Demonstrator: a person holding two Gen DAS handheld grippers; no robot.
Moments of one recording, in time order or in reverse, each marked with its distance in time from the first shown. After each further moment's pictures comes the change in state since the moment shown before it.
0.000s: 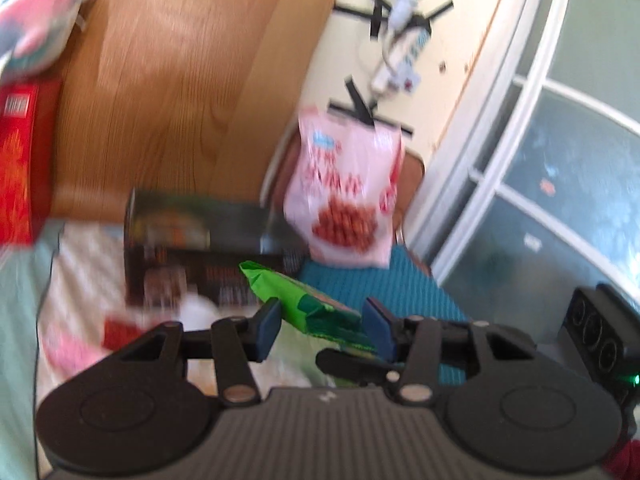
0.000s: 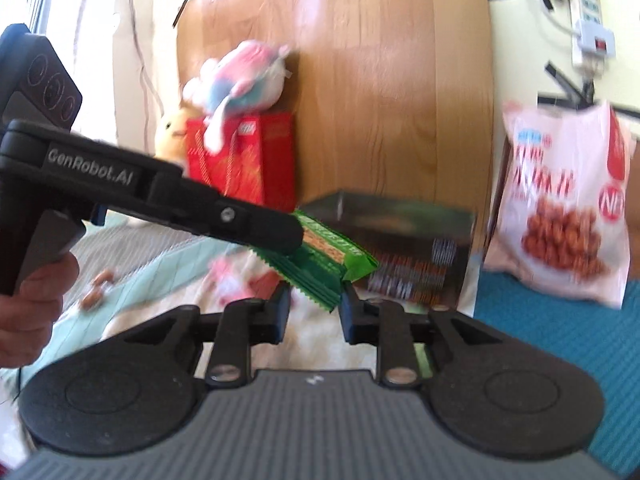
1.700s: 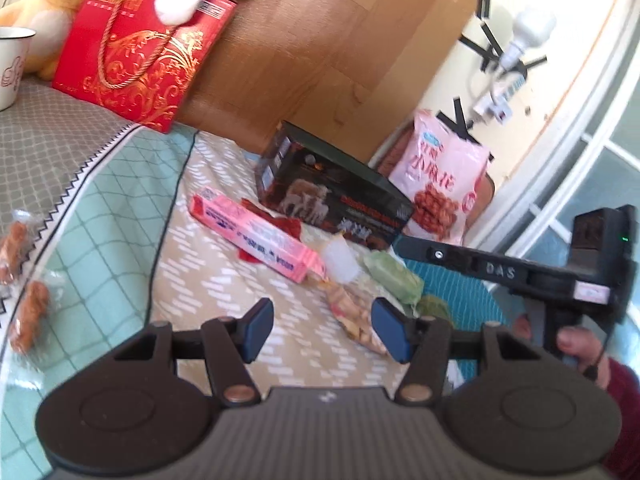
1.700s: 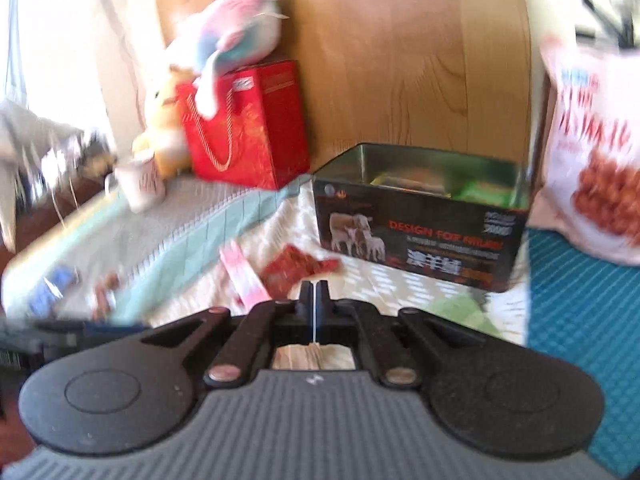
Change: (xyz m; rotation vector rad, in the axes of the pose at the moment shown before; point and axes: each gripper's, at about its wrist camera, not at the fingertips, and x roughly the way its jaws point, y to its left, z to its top) left arm -0.079 0.074 -0.116 -0.274 -0.016 0.124; right arm 0.041 0.021 0.010 0.068 0.212 0.039
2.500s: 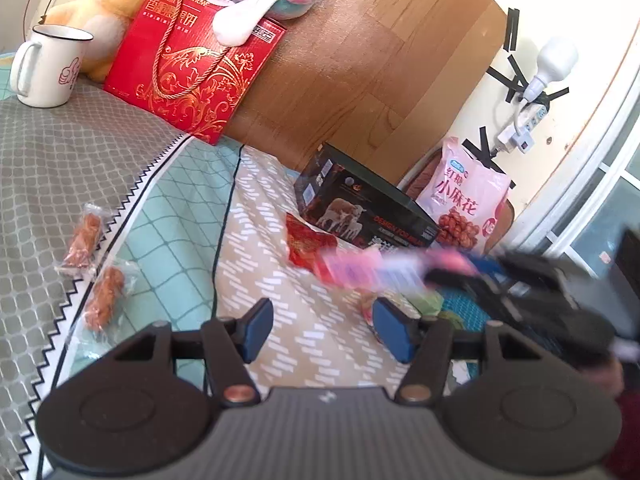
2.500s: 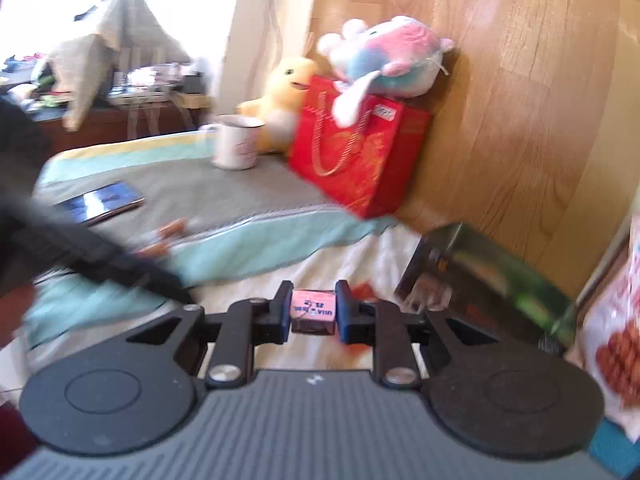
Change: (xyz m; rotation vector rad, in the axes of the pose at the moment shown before) left arm -0.040 0.017 -0.002 -0.077 -0.058 0.059; right arm -0.024 0.057 -0.003 -0.421 -0.036 0.144
